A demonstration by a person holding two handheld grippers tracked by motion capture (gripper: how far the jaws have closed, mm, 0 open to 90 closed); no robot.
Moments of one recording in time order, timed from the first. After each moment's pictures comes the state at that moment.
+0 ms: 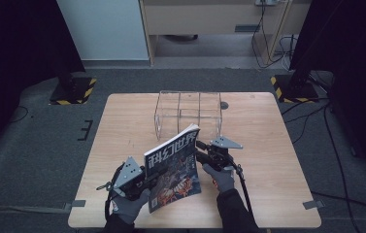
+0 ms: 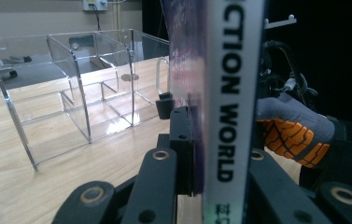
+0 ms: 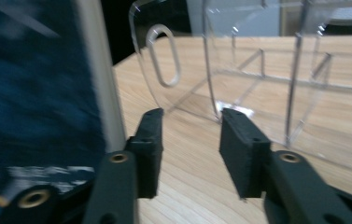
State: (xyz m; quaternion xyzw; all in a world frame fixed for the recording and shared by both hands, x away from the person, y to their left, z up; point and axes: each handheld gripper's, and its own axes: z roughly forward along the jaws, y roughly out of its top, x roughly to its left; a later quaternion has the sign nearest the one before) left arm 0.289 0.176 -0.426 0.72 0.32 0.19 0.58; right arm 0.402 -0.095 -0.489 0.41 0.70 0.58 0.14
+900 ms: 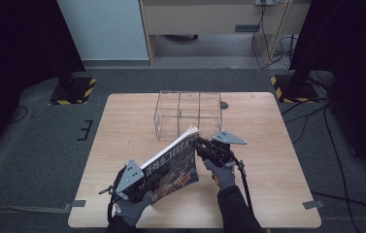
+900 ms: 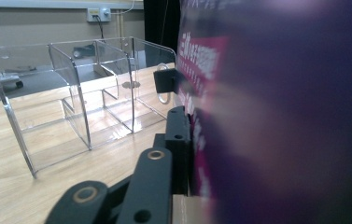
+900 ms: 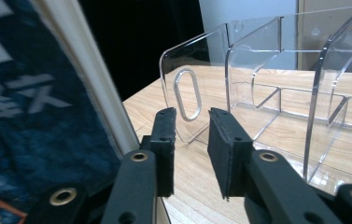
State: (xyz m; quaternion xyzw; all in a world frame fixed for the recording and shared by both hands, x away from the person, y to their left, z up) left arm 0.285 0.171 -0.431 0.71 0.32 0.20 0.59; right arm 0.401 -0.096 -0.462 0.38 0.68 0.61 0.13
